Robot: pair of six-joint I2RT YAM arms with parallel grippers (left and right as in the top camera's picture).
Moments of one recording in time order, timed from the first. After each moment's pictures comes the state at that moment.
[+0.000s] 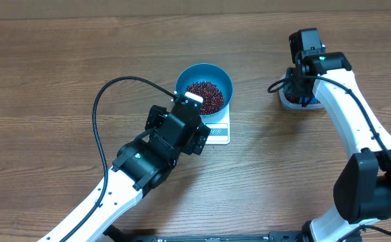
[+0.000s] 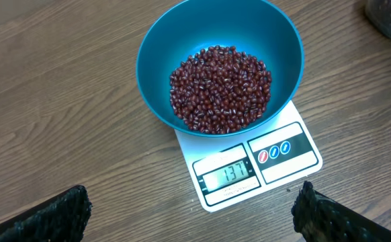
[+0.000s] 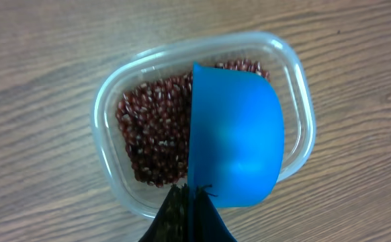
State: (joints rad) left arm -0.70 1.23 0.99 -0.58 -0.33 -0.15; right arm 0.12 1.79 1.48 -0.96 0.33 0.30
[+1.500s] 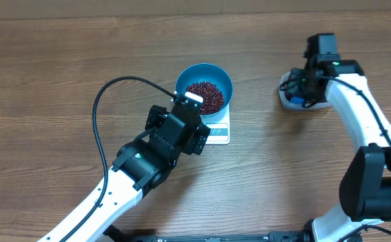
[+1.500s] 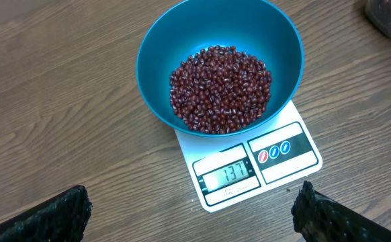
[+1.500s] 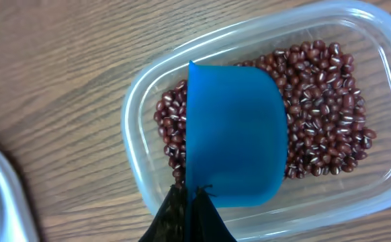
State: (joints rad) left arm -0.70 1.23 0.99 -0.58 -0.33 -0.15; right arm -0.01 1.80 1.40 -0.81 -0.01 0.30
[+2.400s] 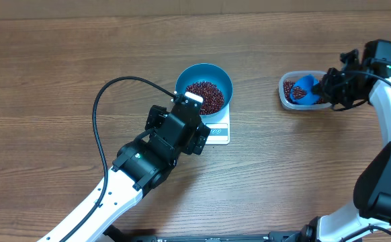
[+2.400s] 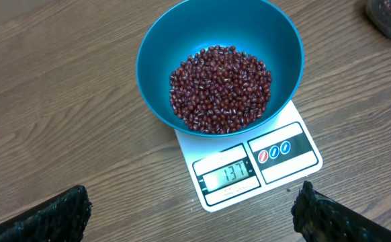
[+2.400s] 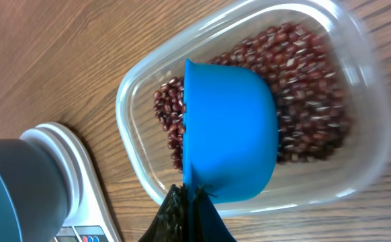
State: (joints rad) left arm -0.70 1.23 0.99 -0.58 -0.33 -0.15; right arm -0.30 1.80 1.42 -0.89 -0.44 0.20
